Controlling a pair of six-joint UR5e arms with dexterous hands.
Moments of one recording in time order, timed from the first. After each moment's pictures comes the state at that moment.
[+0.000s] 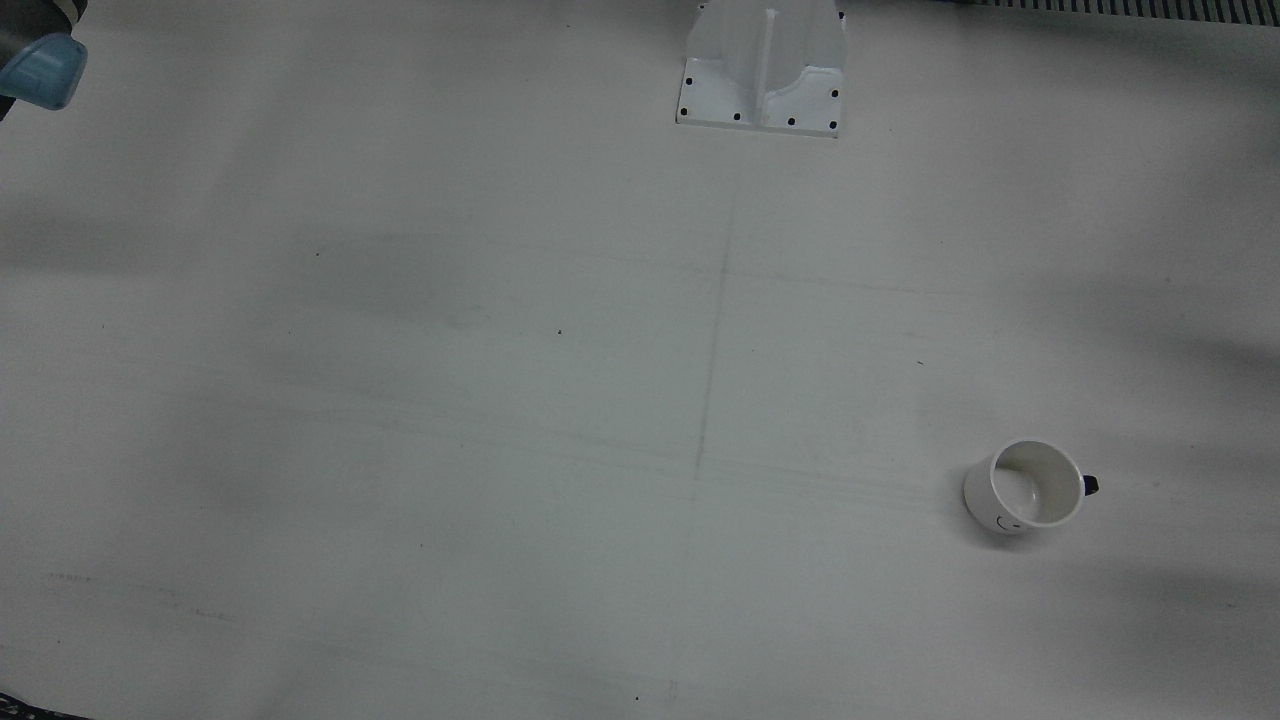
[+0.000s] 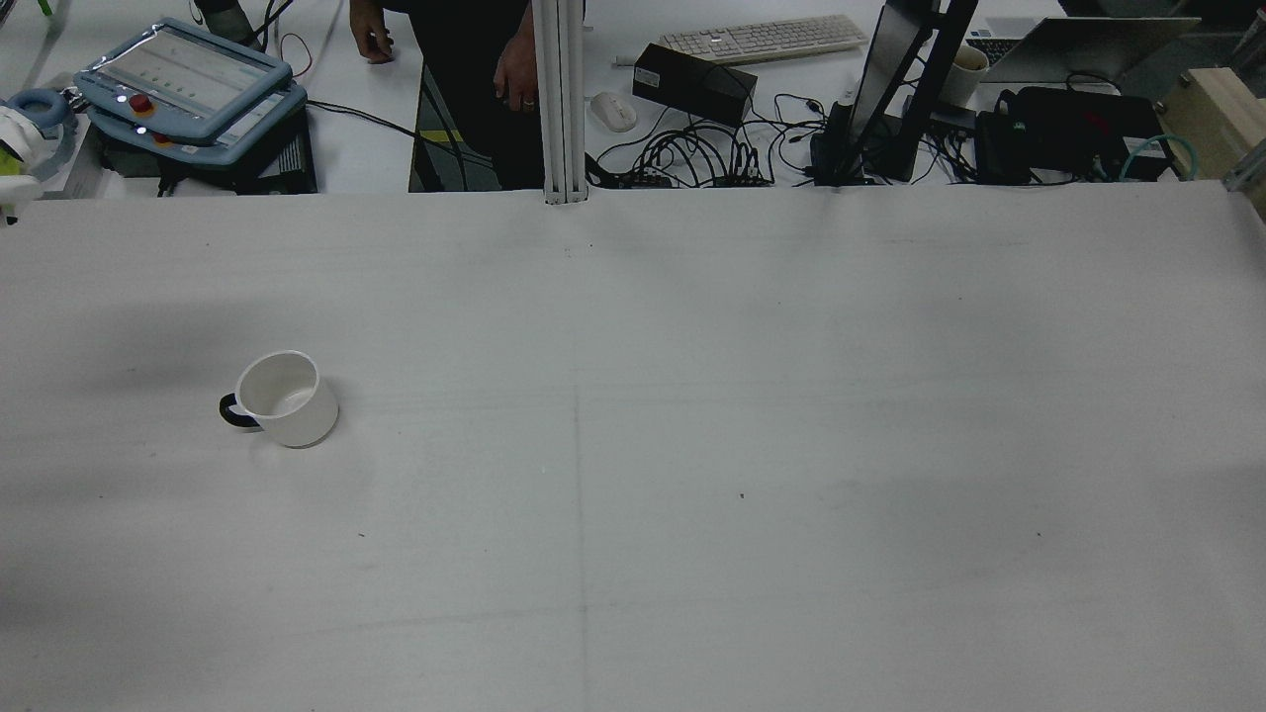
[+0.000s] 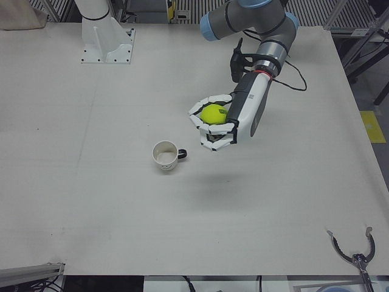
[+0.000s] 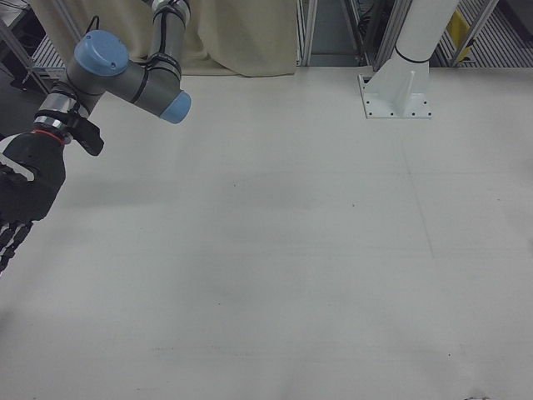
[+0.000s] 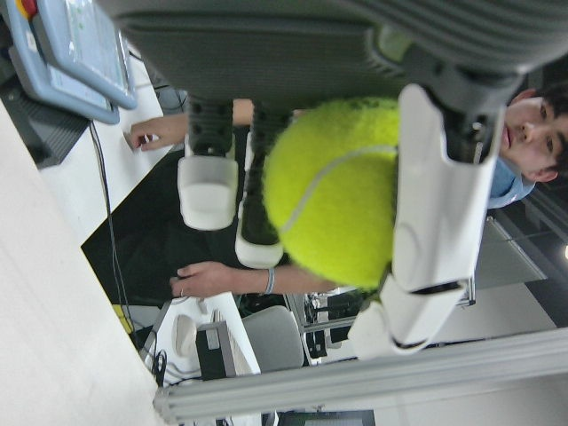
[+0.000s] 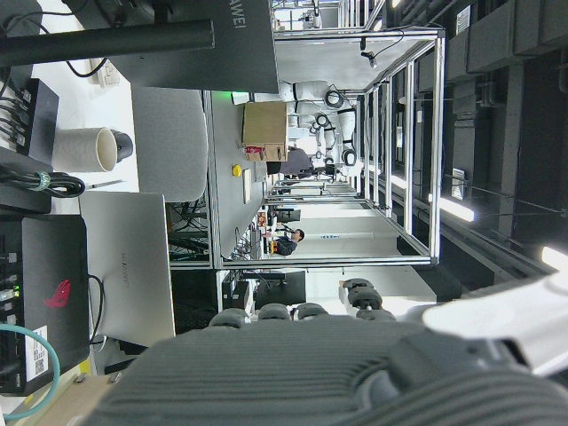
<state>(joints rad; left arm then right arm) -1.19 -1.68 -2.00 0.33 1.59 0.28 1.51 -1.46 1.51 -3.32 -1.41 0.07</state>
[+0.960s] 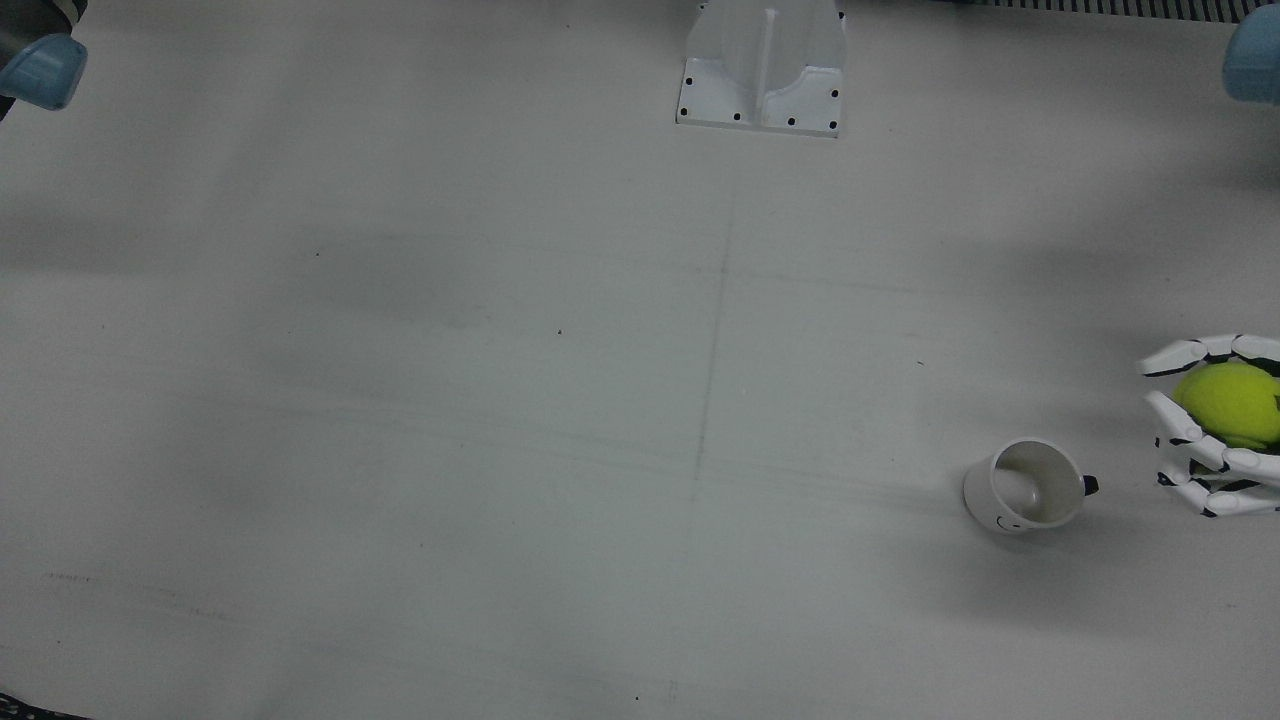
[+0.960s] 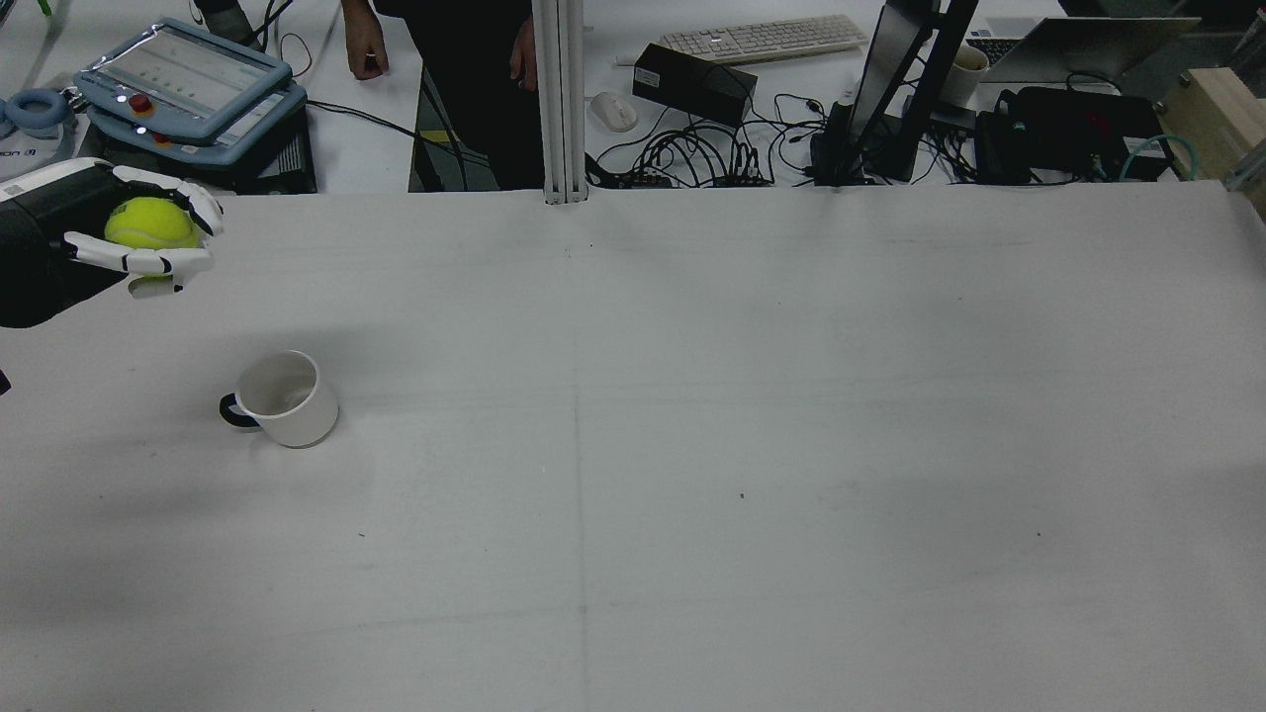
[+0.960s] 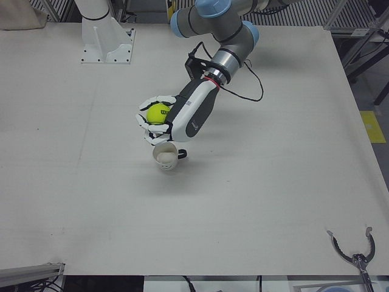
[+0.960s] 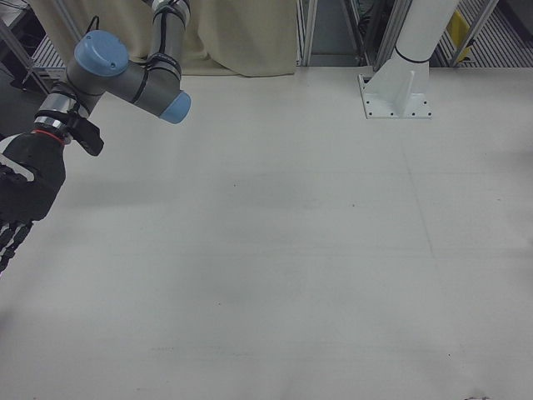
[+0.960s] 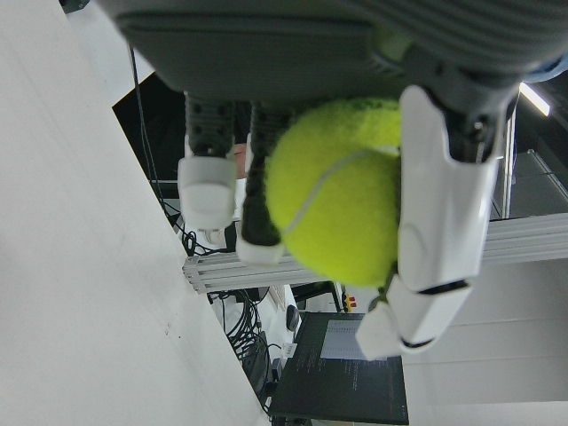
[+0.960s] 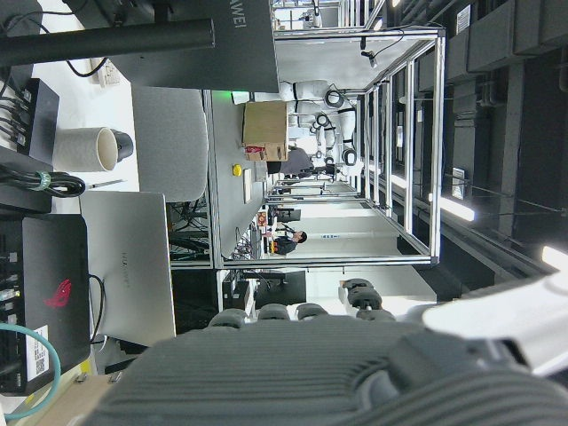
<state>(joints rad) -1.00 -1.78 -2.03 0.44 1.59 0.27 1.51 -1.46 1.51 -3.32 -1.41 0.07</state>
